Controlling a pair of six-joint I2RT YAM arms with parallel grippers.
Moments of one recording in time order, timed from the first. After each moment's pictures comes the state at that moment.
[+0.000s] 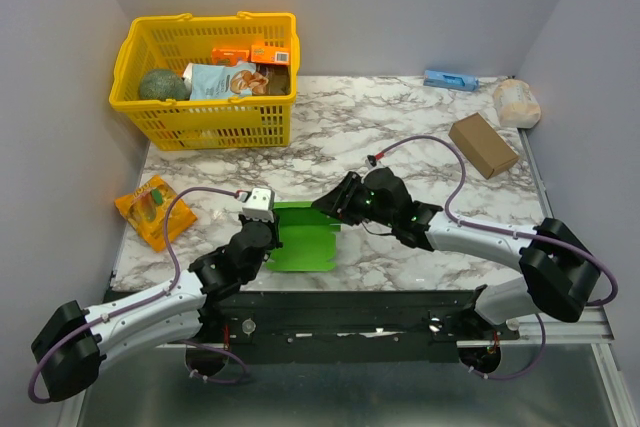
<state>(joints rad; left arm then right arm) -0.93 0.76 0.27 0.09 -0.63 -0.40 0.87 1.41 0.75 0.23 -0.04 1.20</state>
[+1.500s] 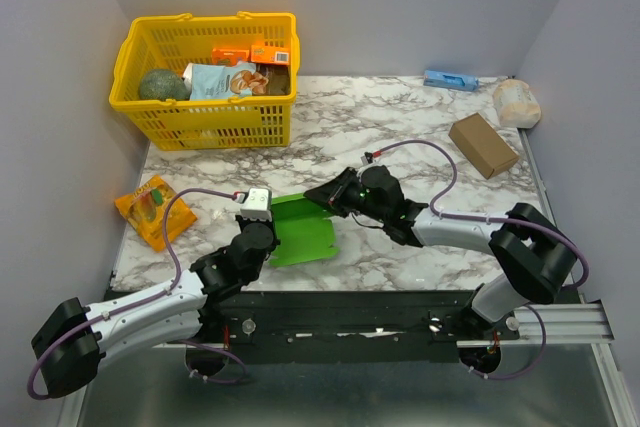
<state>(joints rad) -0.95 0.77 0.27 0.11 -0.76 -0.38 0.85 1.56 0.75 0.51 -0.07 1.38</state>
